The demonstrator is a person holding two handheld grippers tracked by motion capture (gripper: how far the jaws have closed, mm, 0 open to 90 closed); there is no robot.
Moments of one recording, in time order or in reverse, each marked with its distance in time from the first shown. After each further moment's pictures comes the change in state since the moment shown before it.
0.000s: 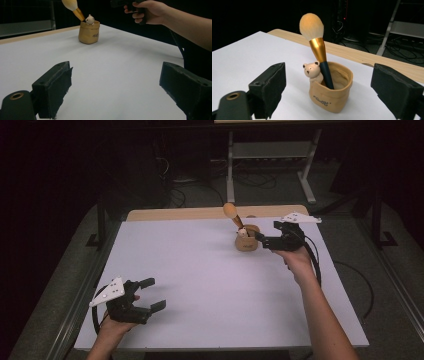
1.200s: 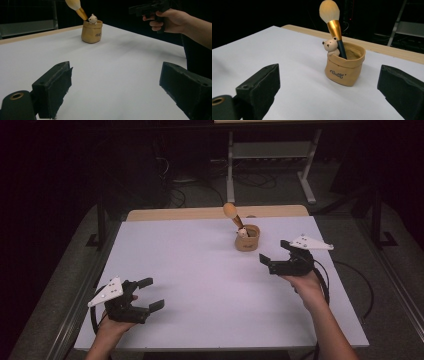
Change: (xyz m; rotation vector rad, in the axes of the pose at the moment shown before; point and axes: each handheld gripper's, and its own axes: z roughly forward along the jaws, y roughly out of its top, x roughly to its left) left arm 0.002 -0.001 -0.004 0.005 0.014 0.005; right arm 0.024 -0.042 -0.048 -0.035 0.037 -0.010
